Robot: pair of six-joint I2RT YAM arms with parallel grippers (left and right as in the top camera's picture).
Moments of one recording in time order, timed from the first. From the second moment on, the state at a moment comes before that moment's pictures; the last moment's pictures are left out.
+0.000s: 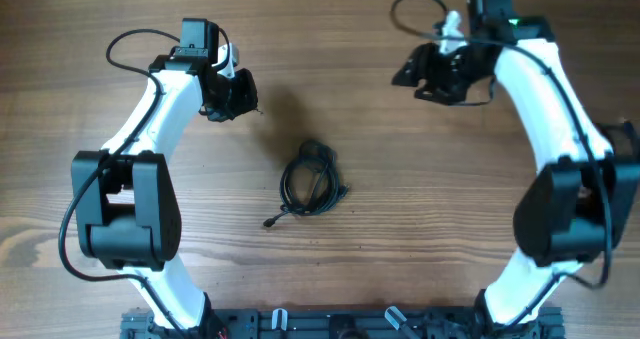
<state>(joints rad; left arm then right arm) -0.08 1.94 1.40 -0.72 0.33 -0.37 0.11 1.93 1.67 -1.06 -0.55 0.34</state>
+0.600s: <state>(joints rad) -0.08 1.94 1.40 -0.71 0.34 -0.36 0.67 1.93 1.28 -0.70 -0.12 0.74</state>
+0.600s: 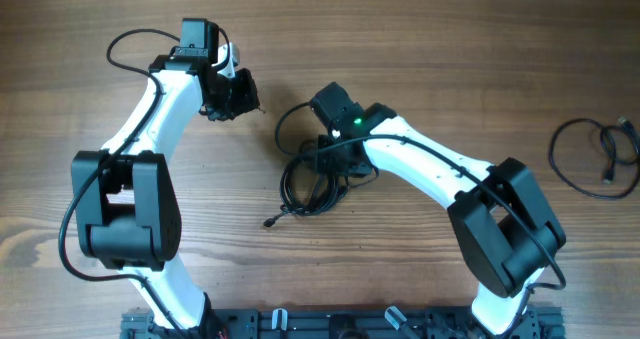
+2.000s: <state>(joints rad) -0.08 1.94 1.40 -0.71 0.34 -0.36 0.68 1.96 1.24 -0.62 -0.13 0.84</state>
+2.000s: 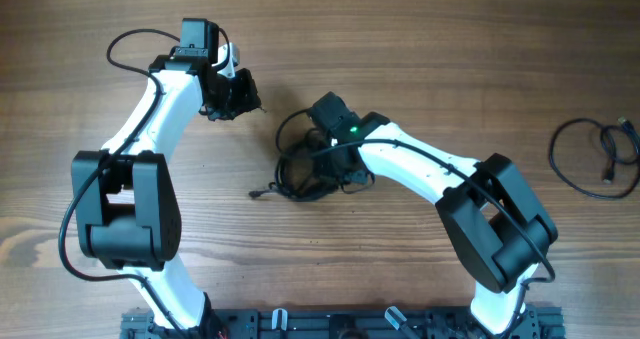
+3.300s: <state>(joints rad) -0.16 1.94 1.40 -0.73 0.50 -0.07 0.50 1.97 1.24 -0.38 -0.35 0.49</state>
